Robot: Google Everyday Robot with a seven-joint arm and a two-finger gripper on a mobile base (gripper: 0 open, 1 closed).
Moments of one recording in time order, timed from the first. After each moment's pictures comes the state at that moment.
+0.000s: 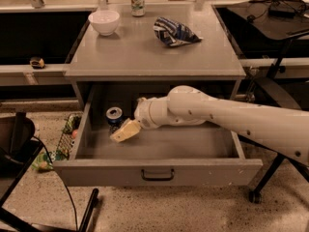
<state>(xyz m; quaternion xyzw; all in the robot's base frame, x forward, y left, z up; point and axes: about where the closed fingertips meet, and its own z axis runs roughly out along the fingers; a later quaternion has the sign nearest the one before) 0.609 0.097 0.695 -0.48 0.74 0.25 0.40</state>
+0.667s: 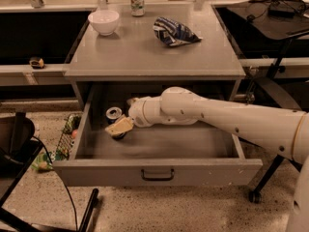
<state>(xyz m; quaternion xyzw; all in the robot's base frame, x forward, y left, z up) 0.629 0.120 0.687 -0.47 0.73 0.26 0.42</state>
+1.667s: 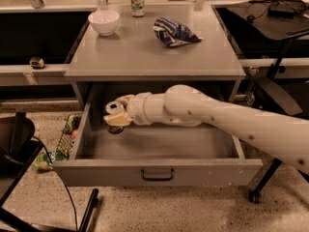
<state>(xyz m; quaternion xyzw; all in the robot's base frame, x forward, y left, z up) 0.608 0.130 0.734 -0.49 0.69 0.27 0.47</state>
